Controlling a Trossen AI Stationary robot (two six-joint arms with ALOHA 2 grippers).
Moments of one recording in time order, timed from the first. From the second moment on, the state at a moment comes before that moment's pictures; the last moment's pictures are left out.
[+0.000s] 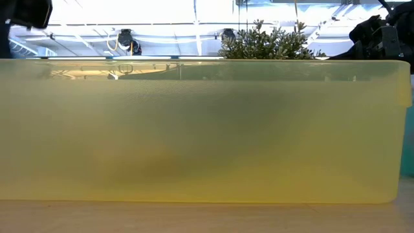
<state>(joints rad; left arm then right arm) -0.80 1.20 0.71 -0.47 -0.39 -1.63 -0.27 0.06 0.02 0.04 -0.11 0.04</state>
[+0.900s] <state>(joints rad) -0.69 1.09 0.71 -0.14 -0.77 -0.43 -0.27 0.06 0.02 0.04 -0.11 0.04</state>
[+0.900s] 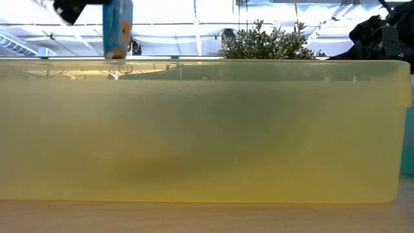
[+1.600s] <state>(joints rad) -0.38 1.06 0.39 0.54 -0.31 -0.06 -0.27 0.06 0.02 0.04 -0.11 0.04</state>
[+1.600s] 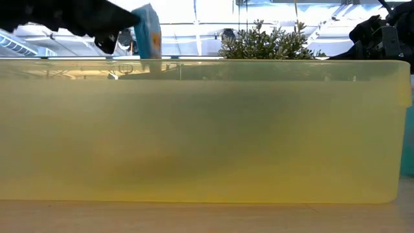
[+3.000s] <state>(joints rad) -0.31 1.61 0.45 1.05 0.29 -0.27 -0.27 0.06 0.02 0.04 -0.11 0.04</state>
